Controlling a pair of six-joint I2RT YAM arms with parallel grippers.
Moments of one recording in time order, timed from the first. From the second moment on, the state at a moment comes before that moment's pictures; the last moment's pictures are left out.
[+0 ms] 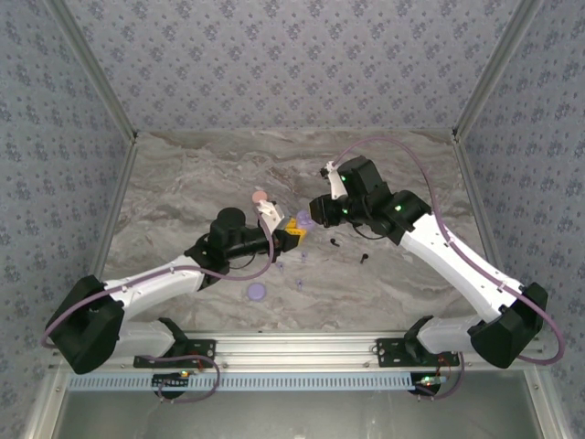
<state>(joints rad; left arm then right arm) -0.77 1.25 0.61 0.44 0.42 -0.05 0.69 1.29 1.29 -0.72 -0.13 0.36</state>
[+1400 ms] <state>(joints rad) -0.77 1.29 0.65 0.48 0.43 -0.12 0.72 1.33 1.29 -0.72 -0.10 0.35</state>
